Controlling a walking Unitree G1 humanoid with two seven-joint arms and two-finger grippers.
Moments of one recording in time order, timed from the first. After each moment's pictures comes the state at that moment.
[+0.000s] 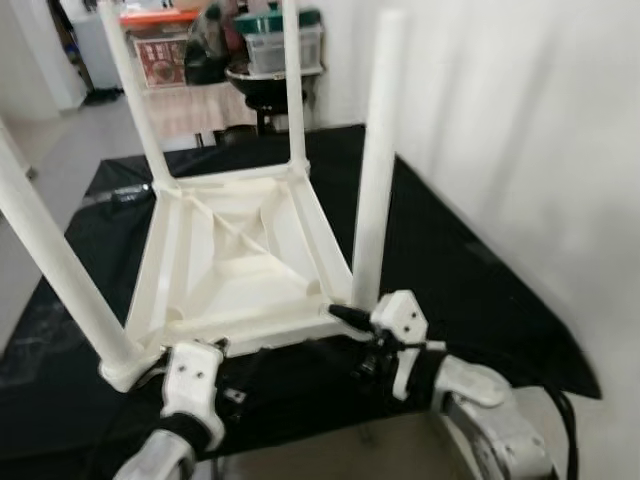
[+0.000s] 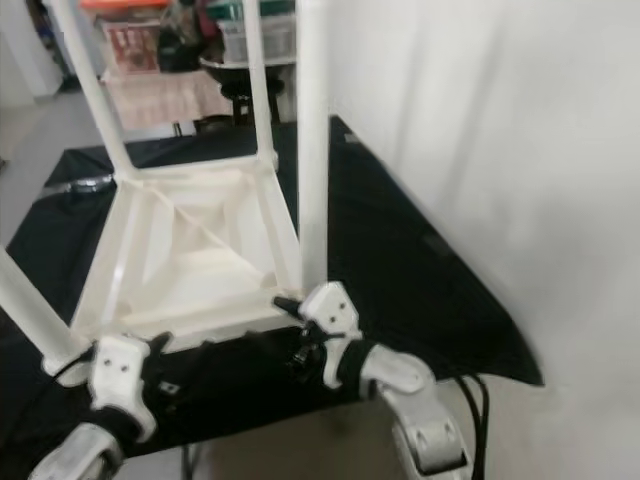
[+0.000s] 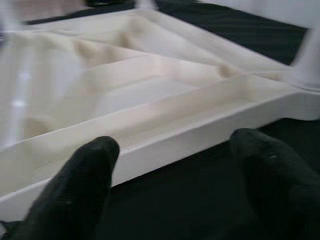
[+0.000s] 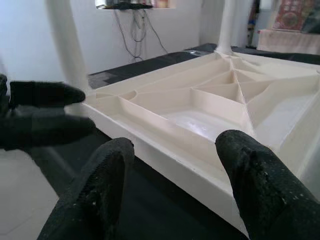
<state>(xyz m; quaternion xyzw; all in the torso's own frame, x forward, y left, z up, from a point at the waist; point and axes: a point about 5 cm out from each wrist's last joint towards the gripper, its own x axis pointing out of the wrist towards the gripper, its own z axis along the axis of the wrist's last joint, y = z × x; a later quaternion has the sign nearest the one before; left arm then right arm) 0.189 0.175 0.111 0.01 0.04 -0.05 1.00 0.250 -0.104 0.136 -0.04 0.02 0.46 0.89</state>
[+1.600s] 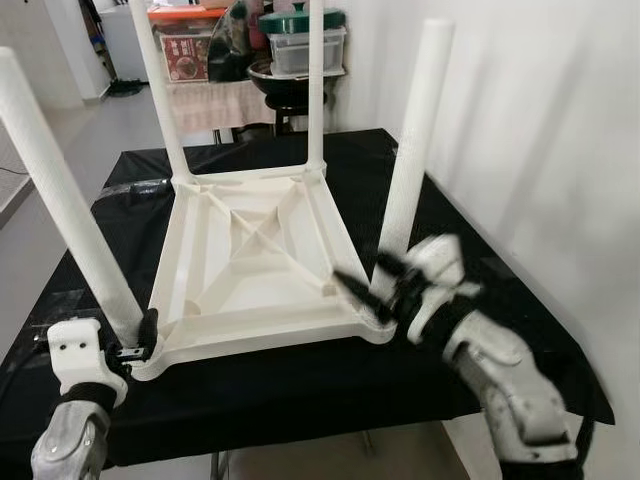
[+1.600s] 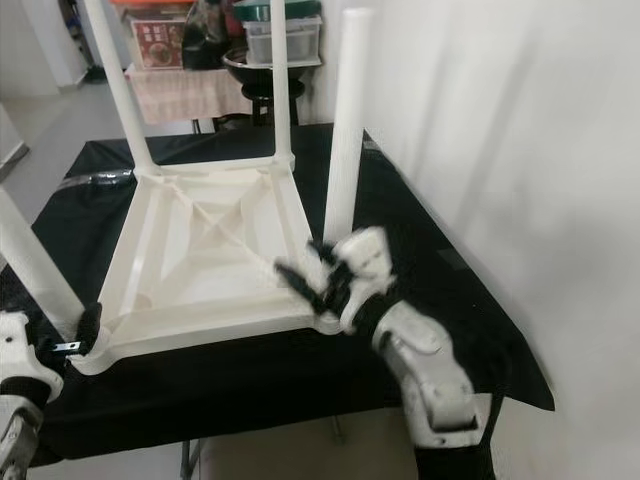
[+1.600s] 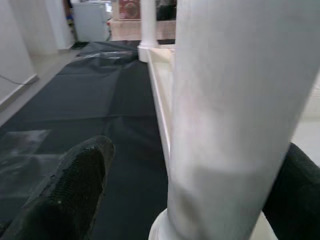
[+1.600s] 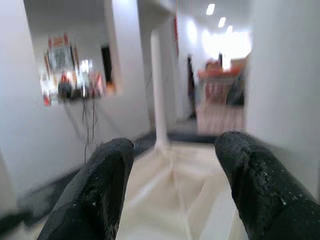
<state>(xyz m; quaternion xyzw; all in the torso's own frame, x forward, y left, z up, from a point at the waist) 0.242 0.264 0.104 -0.02 -0.03 0.09 1.00 0.285 -0.145 0.231 0.06 -0.14 0.31 0.94</state>
